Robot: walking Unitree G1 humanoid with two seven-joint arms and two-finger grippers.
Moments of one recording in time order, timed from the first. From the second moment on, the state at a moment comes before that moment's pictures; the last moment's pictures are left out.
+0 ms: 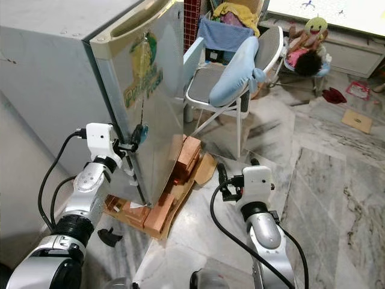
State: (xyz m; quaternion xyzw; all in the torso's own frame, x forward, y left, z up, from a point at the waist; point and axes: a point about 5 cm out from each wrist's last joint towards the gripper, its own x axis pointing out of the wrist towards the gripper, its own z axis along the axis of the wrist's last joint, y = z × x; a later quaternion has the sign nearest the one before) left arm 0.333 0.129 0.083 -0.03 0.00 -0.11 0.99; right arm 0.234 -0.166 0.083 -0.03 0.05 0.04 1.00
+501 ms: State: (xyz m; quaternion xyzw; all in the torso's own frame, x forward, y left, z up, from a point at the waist) left arm 0.345 0.115 0.087 -0.02 0.01 -0.11 0.99; right arm 0.234 -0.162 0.088 -0.03 0.05 0.05 1.00
